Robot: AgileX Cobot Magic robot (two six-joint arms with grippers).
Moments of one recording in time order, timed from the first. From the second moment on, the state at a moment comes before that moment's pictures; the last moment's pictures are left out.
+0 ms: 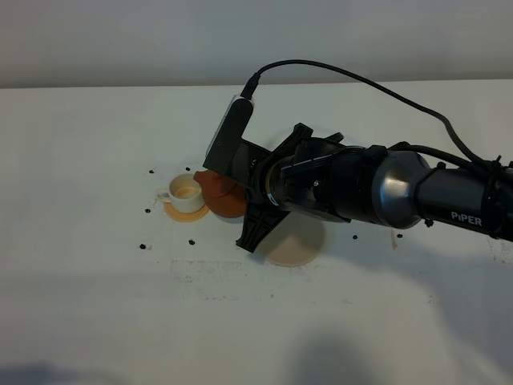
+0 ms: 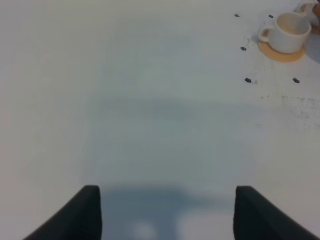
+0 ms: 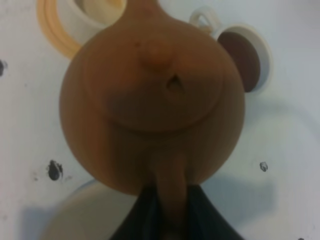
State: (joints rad) left arm 0.07 0.00 -0.45 -0.03 1.06 -0.02; right arm 0.88 1.98 -1.30 -0.63 0.41 0.13
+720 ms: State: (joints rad) left arm 0.07 0.00 -0.45 -0.03 1.06 -0.02; right arm 0.90 1.98 -1.34 -0.72 0.44 0.14
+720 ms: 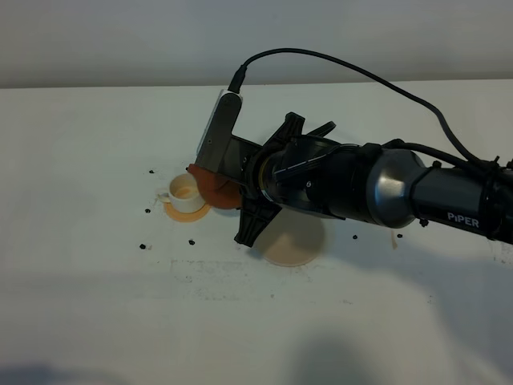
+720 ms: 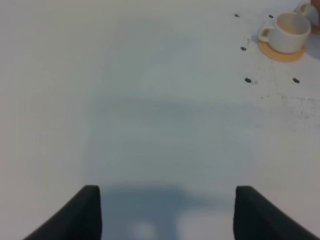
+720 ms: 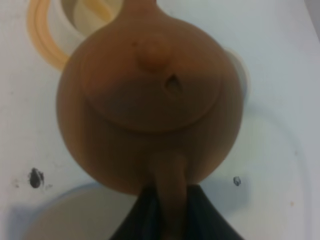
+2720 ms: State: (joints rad) left arm 0.07 0.00 -0.45 -0.03 1.06 -0.02; right arm 0.91 2.00 -1.34 -0.89 0.46 0.14
